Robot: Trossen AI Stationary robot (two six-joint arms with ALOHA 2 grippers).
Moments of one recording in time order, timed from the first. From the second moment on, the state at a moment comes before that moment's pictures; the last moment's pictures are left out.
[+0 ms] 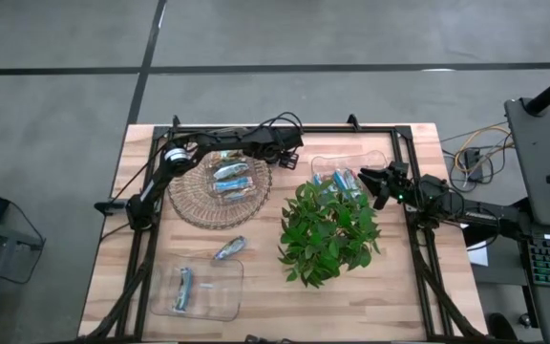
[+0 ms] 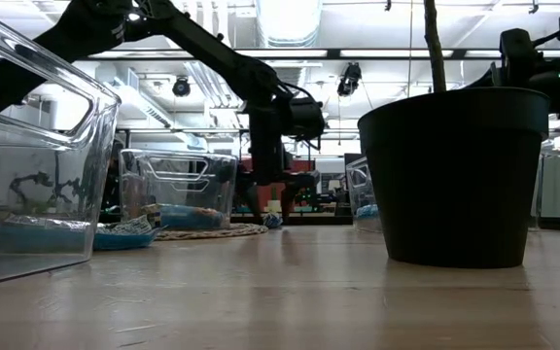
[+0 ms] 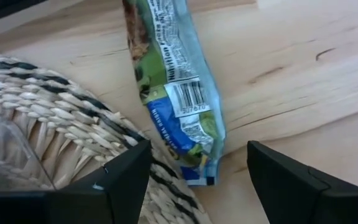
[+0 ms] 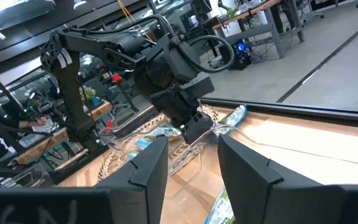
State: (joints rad) left arm 0.41 2.25 1.81 -0.84 -0.31 -0.79; right arm -0.20 0.05 0.01 0.04 0.29 0.51
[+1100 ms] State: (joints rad) left arm 0.40 2.20 1.85 -0.84 -0.34 -0.70; right arm -0.20 0.05 0.01 0.04 0.29 0.51
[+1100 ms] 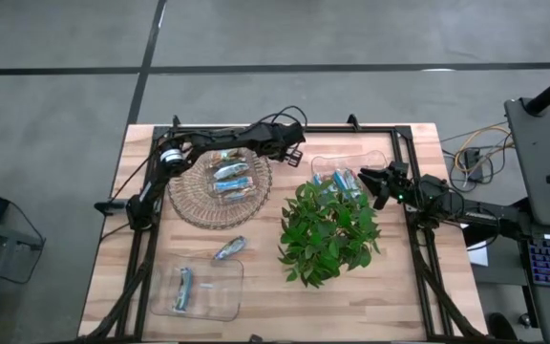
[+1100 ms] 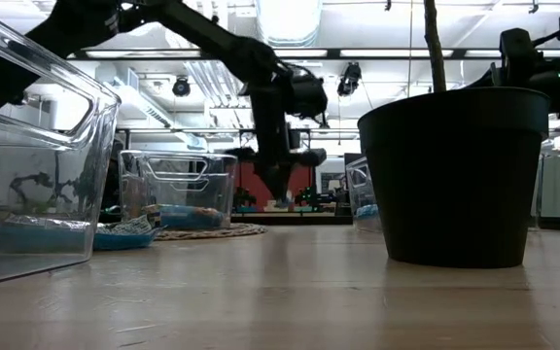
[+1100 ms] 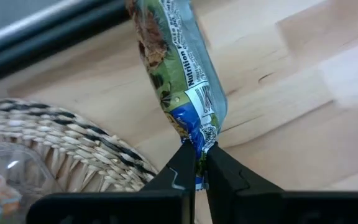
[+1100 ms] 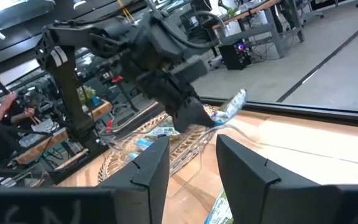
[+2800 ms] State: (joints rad) left arm -0.35 1.50 1.39 -1.44 -0.51 -1.54; right arm -0.20 0.05 0.01 0.04 0.29 0.51
